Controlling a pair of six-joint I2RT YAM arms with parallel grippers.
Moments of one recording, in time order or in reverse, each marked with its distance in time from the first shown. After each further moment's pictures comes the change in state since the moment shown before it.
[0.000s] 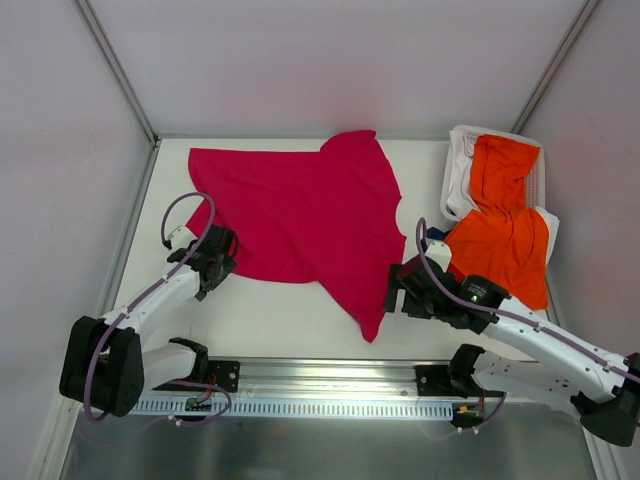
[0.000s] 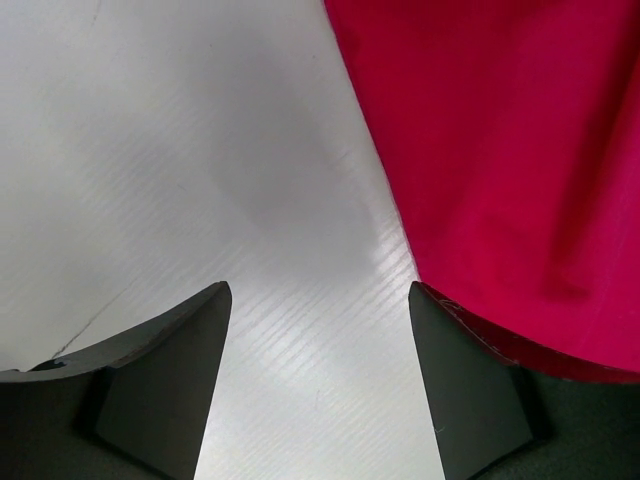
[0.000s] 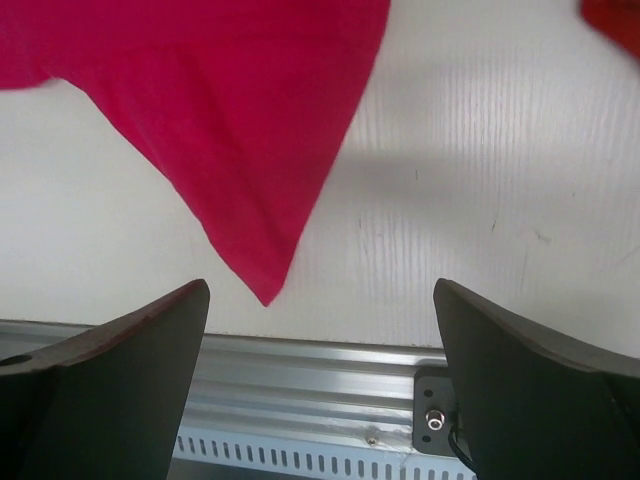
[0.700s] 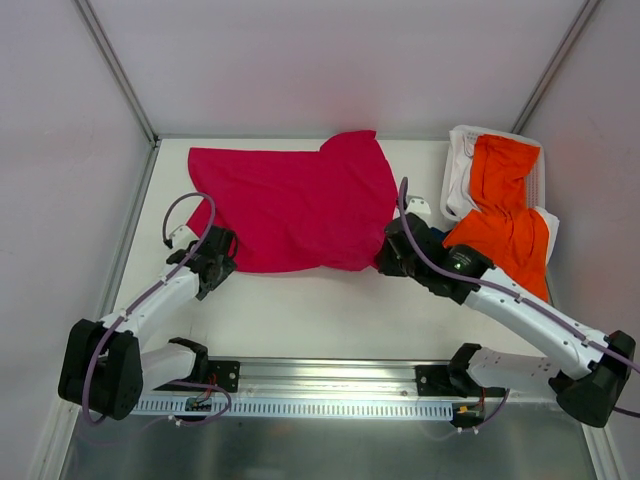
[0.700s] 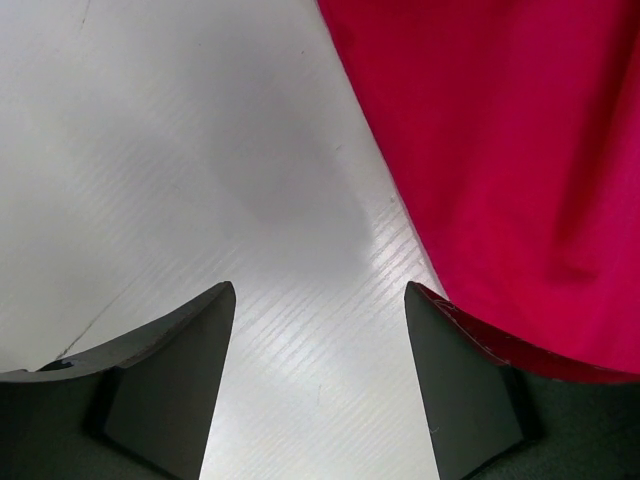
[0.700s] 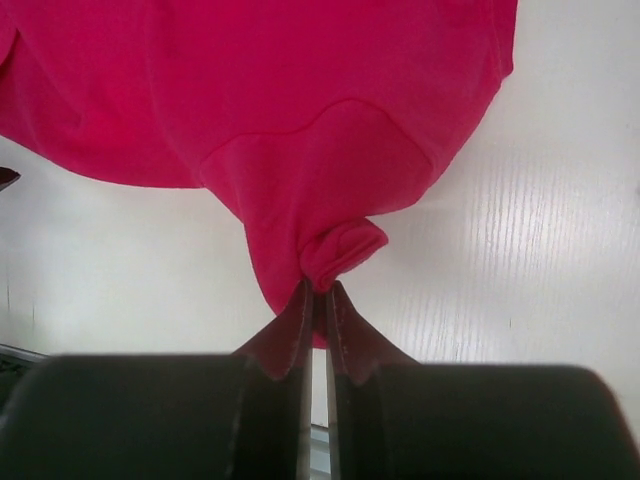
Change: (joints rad) left arm -0.003 -0.021 -0.003 0.004 0.007 0.031; right arm -0.081 0.237 0.259 0.270 -0.003 -0.207
